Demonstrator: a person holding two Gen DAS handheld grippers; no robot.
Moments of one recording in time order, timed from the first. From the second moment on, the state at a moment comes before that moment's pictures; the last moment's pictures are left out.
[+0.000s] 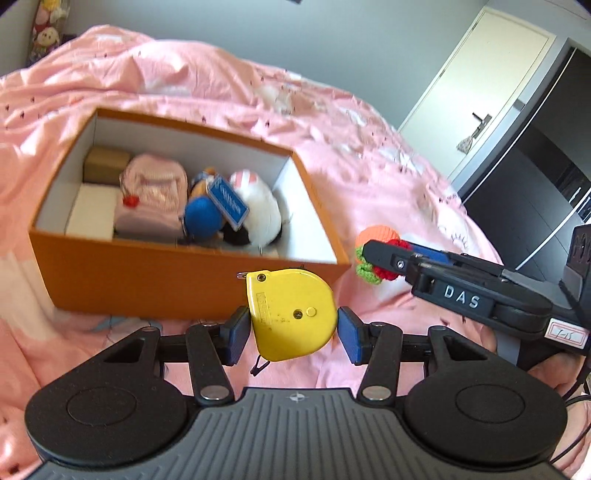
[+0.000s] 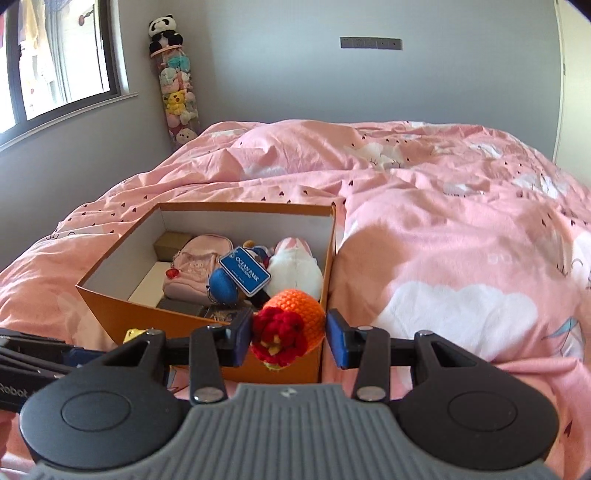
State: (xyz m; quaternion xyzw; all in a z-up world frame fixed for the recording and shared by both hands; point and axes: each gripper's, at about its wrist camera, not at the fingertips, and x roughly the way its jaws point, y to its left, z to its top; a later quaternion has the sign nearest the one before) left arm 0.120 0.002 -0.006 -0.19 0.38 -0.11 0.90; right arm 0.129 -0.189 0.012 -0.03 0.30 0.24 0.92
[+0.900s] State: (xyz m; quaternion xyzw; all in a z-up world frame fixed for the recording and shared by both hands) left arm 0.221 0.034 -0.017 -0.12 0.45 -0.13 0.87; right arm 0.229 -0.108 -0.005 -0.25 0.37 0.35 0.83
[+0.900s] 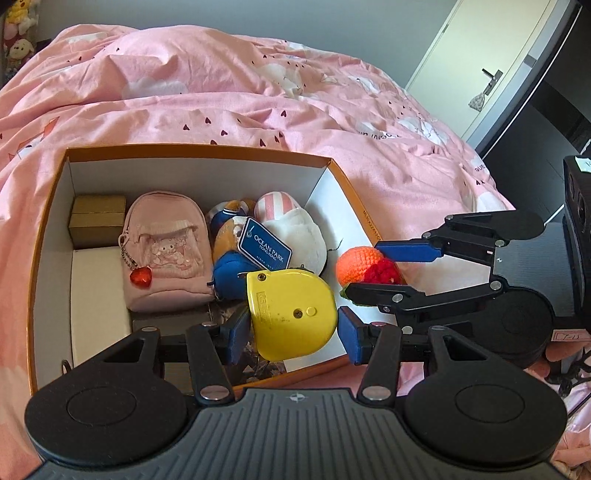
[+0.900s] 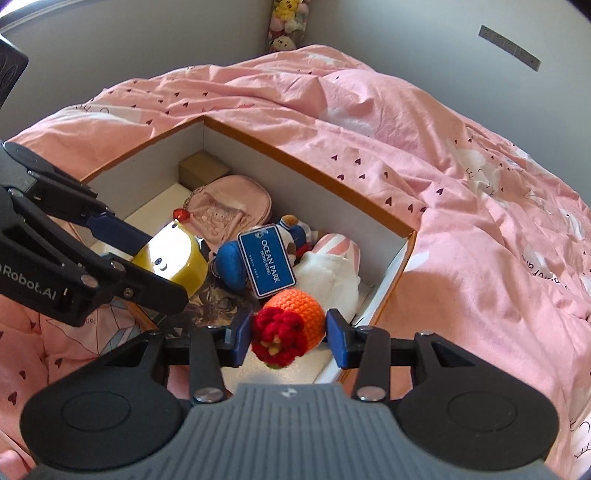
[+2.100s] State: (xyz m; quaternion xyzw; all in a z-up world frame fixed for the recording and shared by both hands) left arm 0.270 0.015 -0.083 -0.14 0.57 -0.10 0.81; right arm 0.262 -0.084 -0.035 -0.37 0.44 0.38 0.72
